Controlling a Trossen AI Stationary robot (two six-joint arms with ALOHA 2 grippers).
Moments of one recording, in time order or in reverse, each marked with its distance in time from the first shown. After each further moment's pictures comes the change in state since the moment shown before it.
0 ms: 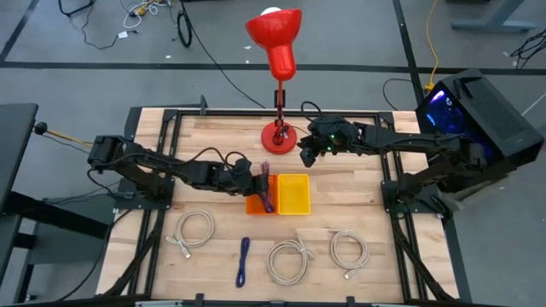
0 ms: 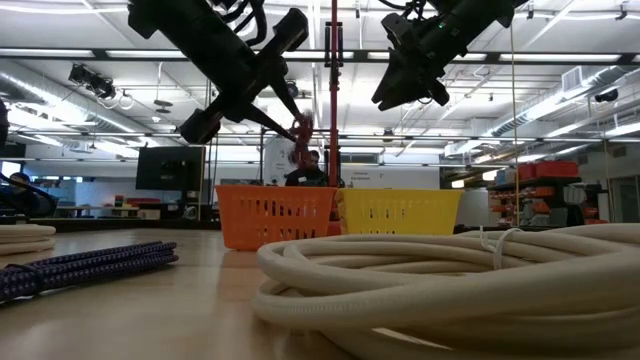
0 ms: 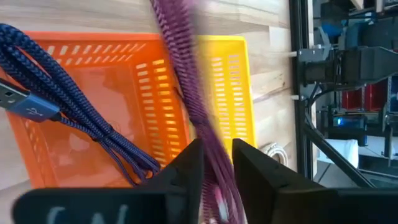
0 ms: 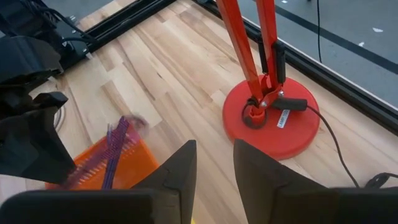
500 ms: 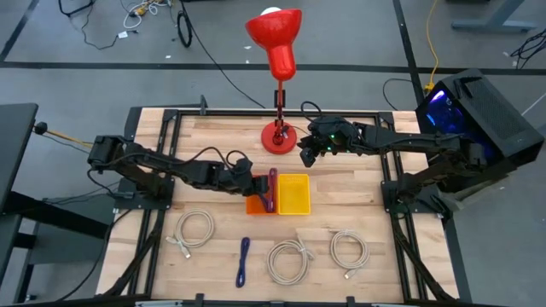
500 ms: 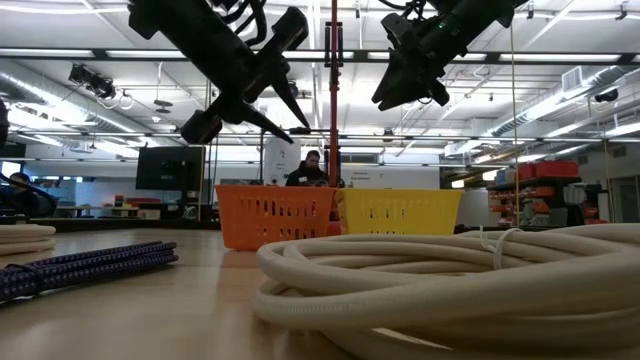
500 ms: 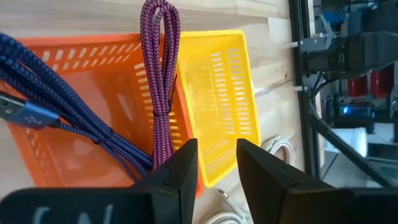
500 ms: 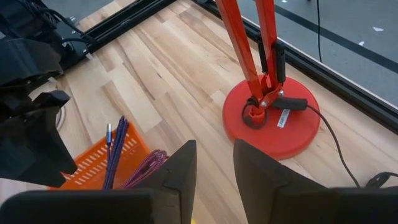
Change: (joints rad) left arm 0.005 0.000 0.000 -0.004 0.020 0.066; right arm 0.000 0.000 0.000 0.000 0.000 0.005
